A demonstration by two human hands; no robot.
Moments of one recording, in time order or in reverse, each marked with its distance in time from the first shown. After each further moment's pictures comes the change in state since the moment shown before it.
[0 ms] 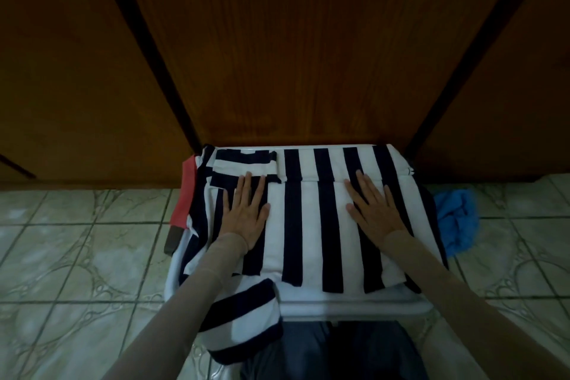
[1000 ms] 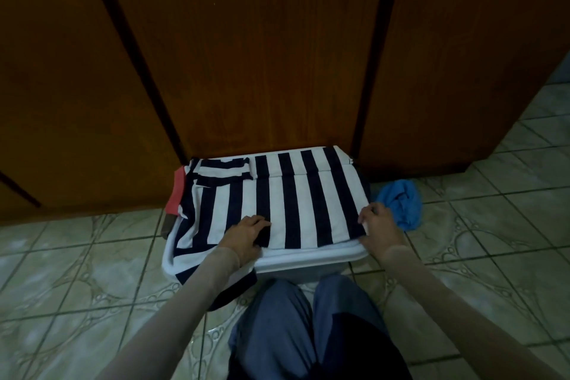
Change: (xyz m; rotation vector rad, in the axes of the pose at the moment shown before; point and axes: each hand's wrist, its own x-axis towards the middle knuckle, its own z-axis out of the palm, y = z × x) left_hand -0.101 0.054 -0.024 0.011 -0.177 0.334; right_hand -0.154 0.019 -0.036 0.247 0.105 0.301
